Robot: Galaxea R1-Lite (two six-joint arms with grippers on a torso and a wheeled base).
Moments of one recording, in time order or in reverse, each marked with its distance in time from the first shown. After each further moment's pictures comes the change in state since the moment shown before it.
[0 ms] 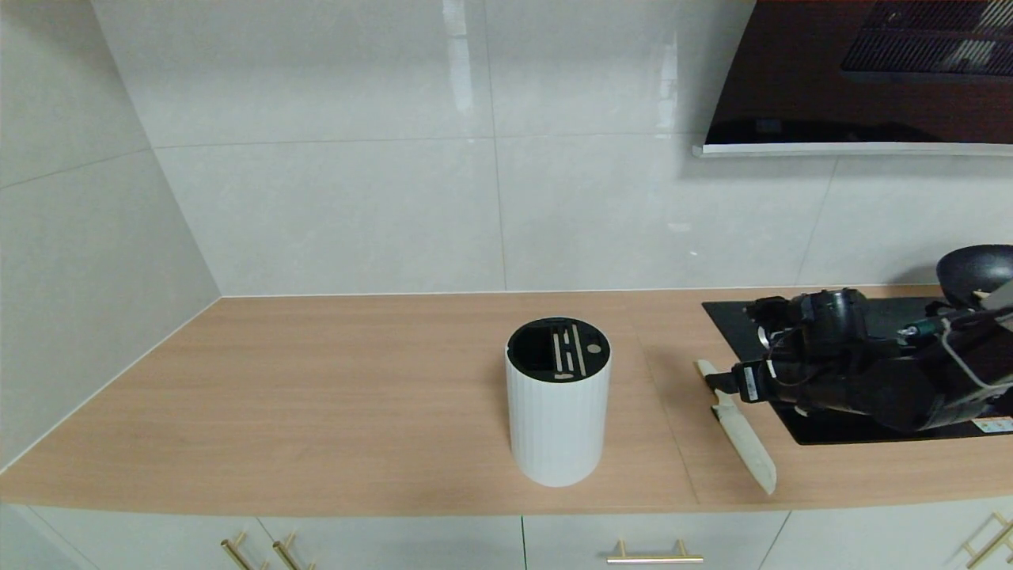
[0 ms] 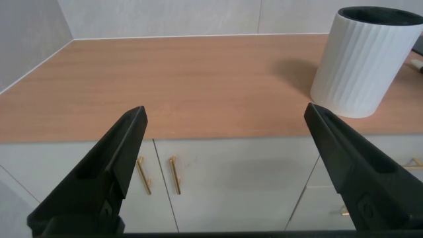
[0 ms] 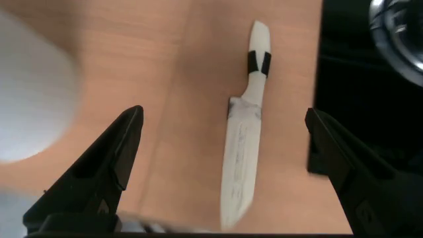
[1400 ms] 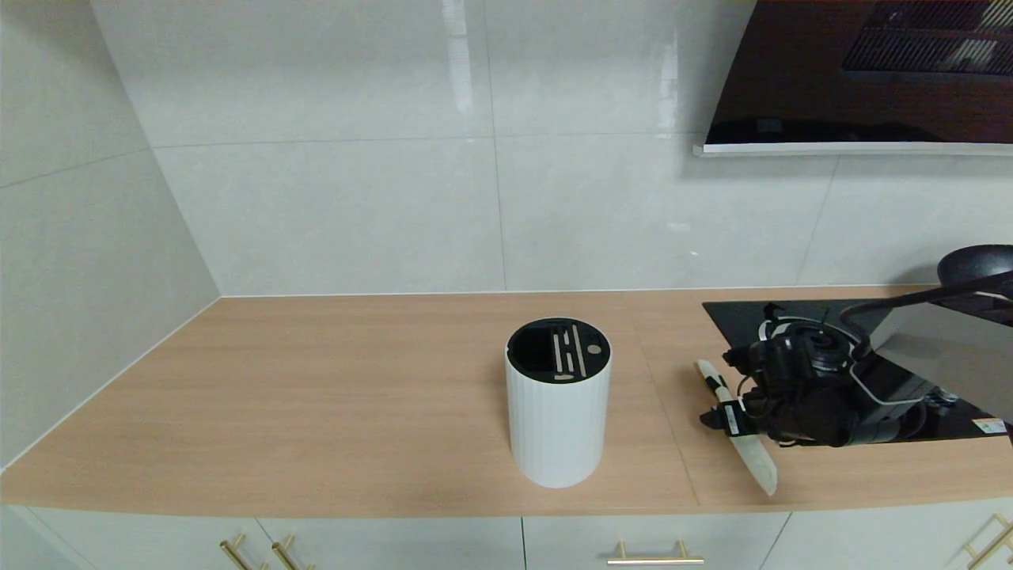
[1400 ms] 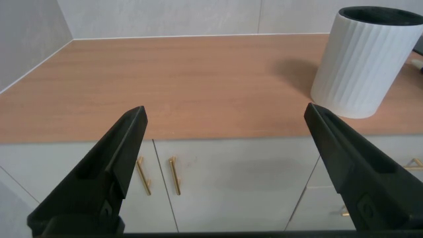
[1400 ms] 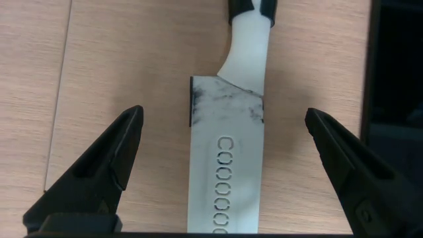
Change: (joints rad) left arm 0.000 0.000 0.000 0.000 0.000 0.000; right arm -0.039 0.307 -0.134 -0.016 -0.062 0.001
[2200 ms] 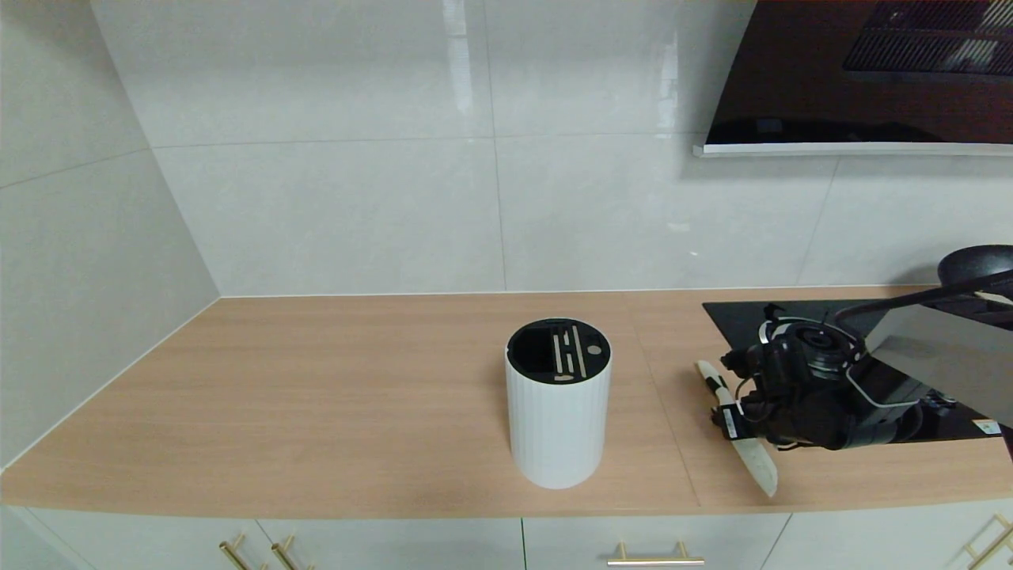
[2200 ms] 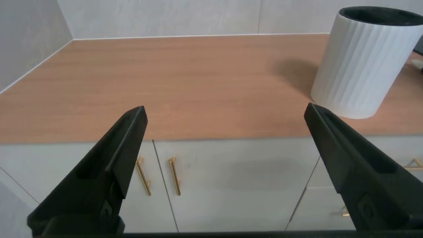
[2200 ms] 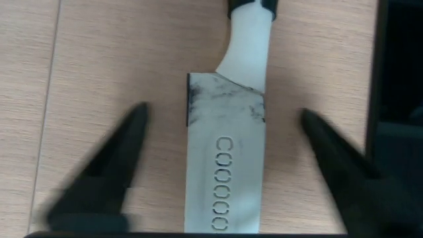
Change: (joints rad) left arm 0.000 0.000 0.000 0.000 0.000 0.000; right arm -0.001 0.013 0.003 -0.002 0.002 -0.001
